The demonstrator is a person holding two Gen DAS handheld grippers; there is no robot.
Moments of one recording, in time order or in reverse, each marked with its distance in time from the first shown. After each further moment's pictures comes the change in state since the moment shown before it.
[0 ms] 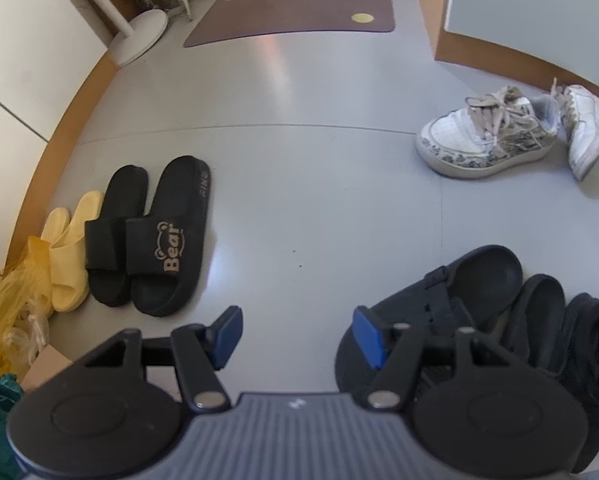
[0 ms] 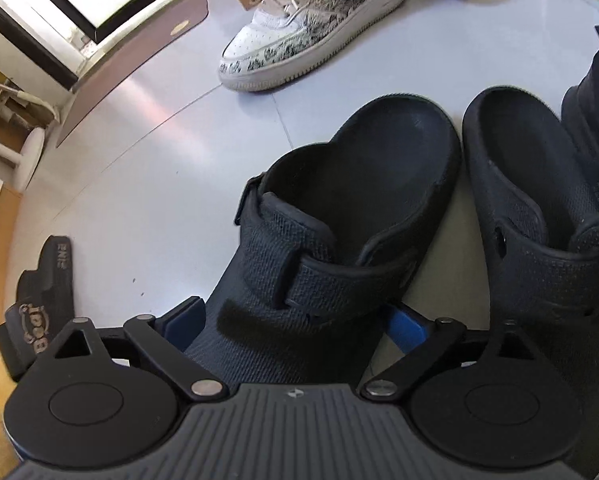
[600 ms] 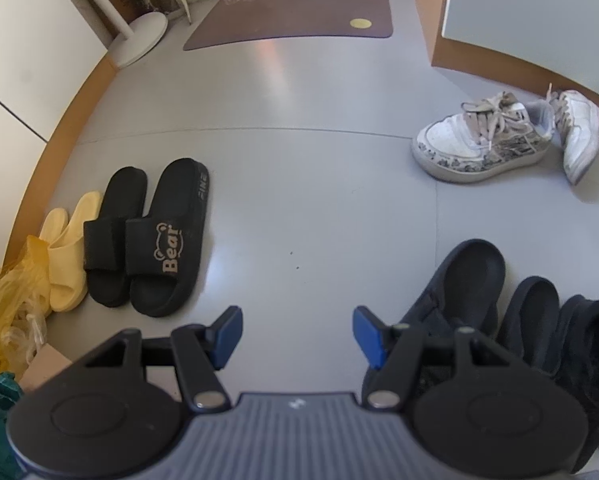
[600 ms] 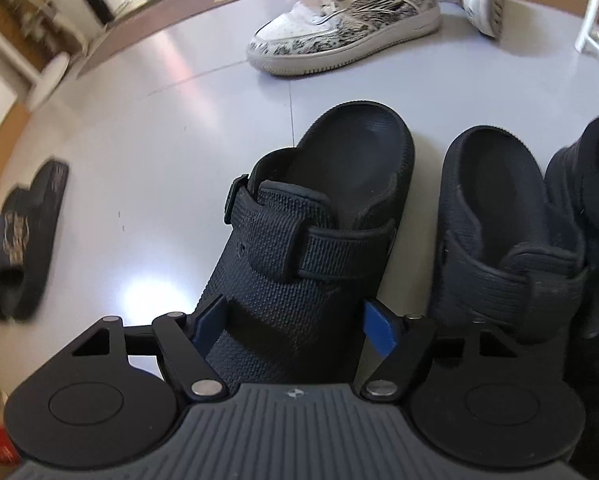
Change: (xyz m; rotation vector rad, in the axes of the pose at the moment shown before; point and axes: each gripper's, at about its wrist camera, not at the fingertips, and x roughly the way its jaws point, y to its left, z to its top) left arm -0.016 -0.024 0.002 0.001 -0.031 -0.025; right arm -0.031 -0.012 -0.010 -0.269 0.055 -0.059
